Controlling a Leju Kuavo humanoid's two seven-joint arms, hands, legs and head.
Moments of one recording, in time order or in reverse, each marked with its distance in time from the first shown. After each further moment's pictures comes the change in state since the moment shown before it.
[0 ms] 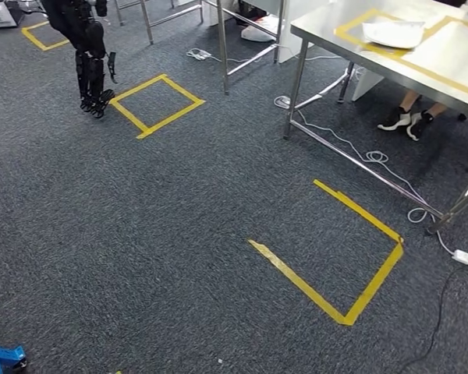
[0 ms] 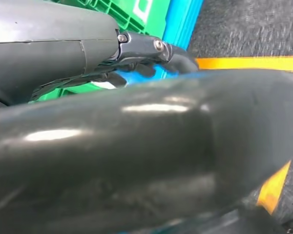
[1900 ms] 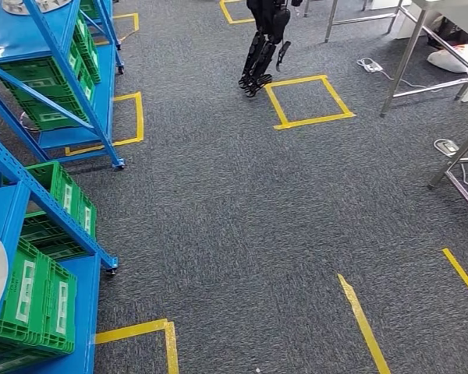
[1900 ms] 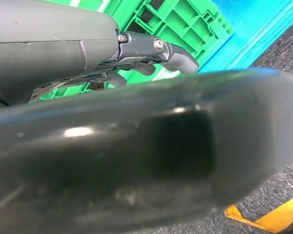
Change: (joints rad) left arm 0.036 0.044 -0.002 -0.086 -0.011 0.008 0.041; right arm -0.020 0.000 -0.005 0.006 0.014 0.031 -0.037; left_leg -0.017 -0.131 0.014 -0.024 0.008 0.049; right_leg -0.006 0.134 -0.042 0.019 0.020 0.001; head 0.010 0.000
